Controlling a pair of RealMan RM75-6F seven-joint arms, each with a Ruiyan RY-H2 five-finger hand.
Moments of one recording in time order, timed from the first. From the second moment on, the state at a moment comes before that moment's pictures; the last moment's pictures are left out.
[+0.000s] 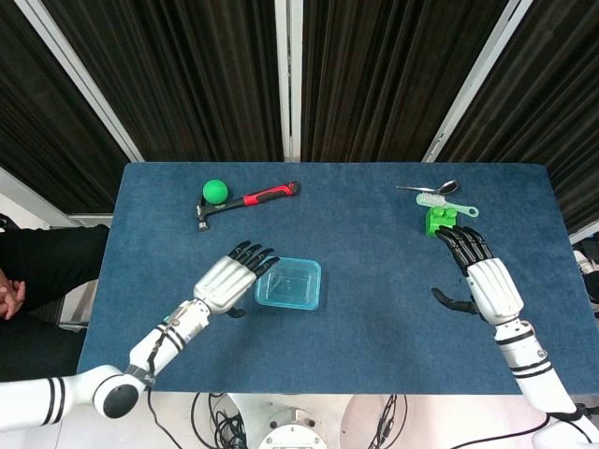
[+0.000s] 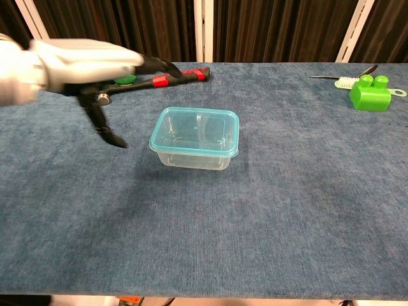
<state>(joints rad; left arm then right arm) -0.79 -1.37 -0.22 -1.84 1.05 0.81 0.64 0.36 -1.21 0.08 -1.55 -1.59 1.38 0.26</state>
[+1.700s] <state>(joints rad) -1.25 -1.57 -0.15 -1.56 0.33 0.74 0.57 0.50 -1.62 0.04 -1.19 -1.76 1.32 0.28</state>
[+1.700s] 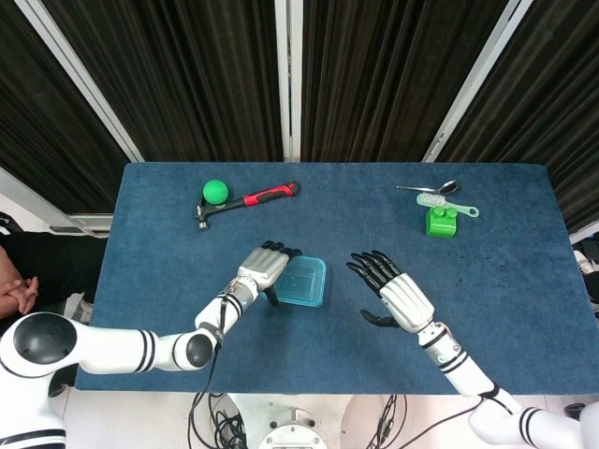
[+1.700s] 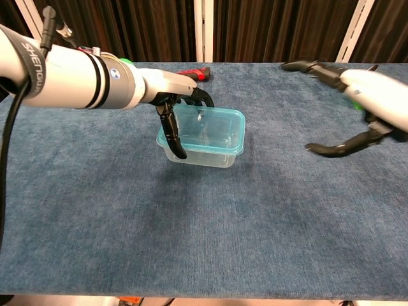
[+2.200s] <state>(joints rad) -1.26 -1.58 -0.13 -1.55 0.36 0.75 0.52 0.59 -1.87 0.03 -0.88 -1.80 1.37 0.36</state>
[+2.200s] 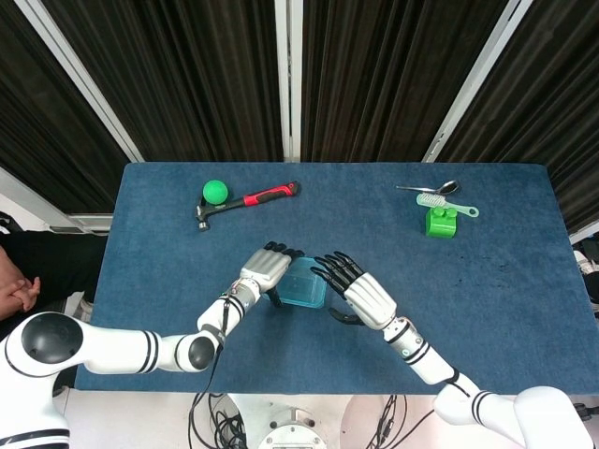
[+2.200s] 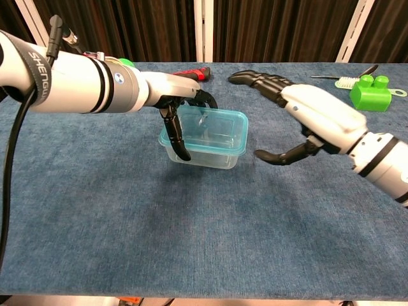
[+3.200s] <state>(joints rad) -1.27 -1.58 -0.11 -1.57 0.37 0.77 0.49 0.64 -1.96 0.00 -0.77 -1.77 1.39 0.32</state>
